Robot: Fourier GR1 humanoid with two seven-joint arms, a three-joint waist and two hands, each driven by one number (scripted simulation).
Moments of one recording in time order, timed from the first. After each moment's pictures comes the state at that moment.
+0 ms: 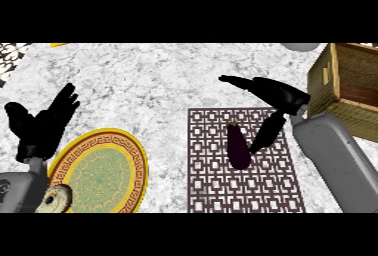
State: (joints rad) left arm -0.20 0.39 0.00 -1.38 0.22 0.07 0.20; right arm -0.65 -0.34 0.27 -1.28 0.27 0.57 0.15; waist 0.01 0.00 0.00
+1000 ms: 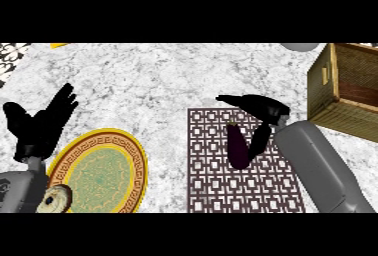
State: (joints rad) left arm -0.21 0.35 0.08 -1.36 0.16 0.00 0.20; right arm -0.63 -0.25 0.28 -1.03 0.58 0.56 -0.05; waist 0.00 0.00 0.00
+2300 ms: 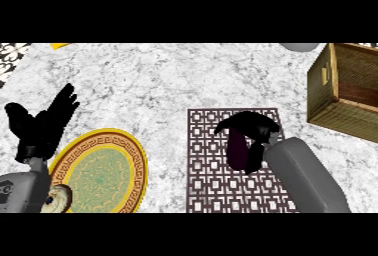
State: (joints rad) left arm -0.21 0.29 0.13 -1.39 0.09 -0.03 0.22; right arm -0.53 -0.18 0.30 -1.04 0.84 0.52 -0.18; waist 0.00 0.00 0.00
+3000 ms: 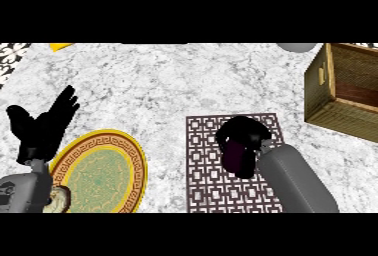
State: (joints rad) left arm -0.20 0.27 0.15 -1.38 0.07 -0.05 0.21; right arm -0.48 -0.13 0.32 -1.08 0.96 0.47 -0.20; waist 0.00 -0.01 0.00
